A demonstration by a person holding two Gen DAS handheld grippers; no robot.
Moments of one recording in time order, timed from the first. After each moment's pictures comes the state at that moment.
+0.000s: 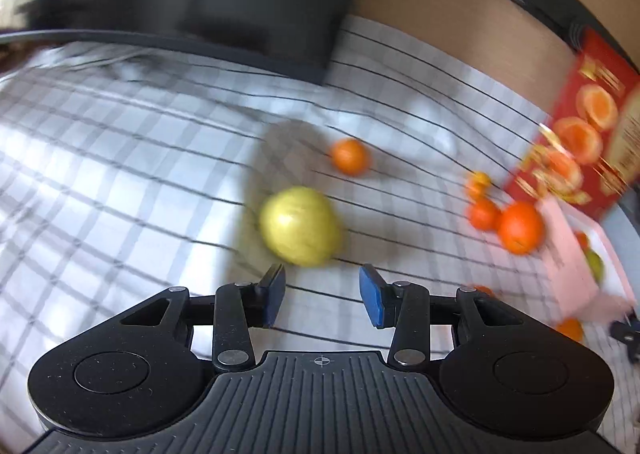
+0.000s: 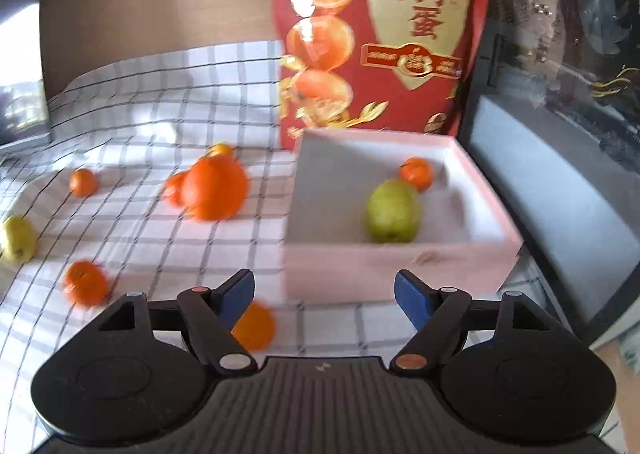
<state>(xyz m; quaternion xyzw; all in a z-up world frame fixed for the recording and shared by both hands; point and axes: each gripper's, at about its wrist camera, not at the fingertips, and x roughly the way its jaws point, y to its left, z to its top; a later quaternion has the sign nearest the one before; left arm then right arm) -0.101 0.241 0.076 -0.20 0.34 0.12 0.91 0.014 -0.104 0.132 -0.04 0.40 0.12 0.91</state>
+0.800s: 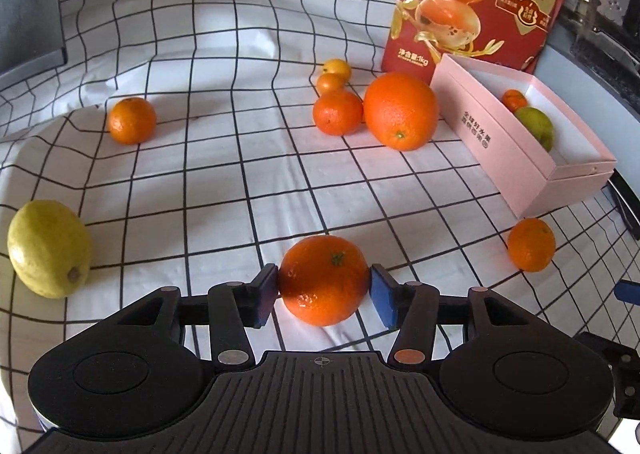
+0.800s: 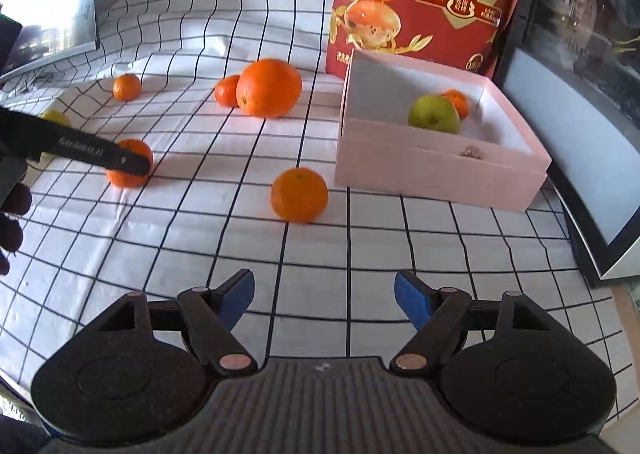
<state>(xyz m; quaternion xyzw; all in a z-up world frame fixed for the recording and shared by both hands) 0.000 0.117 0.032 -0.06 0.43 -0.01 0.90 -0.040 -0.097 0.102 -0.08 0.45 0.14 0.88</state>
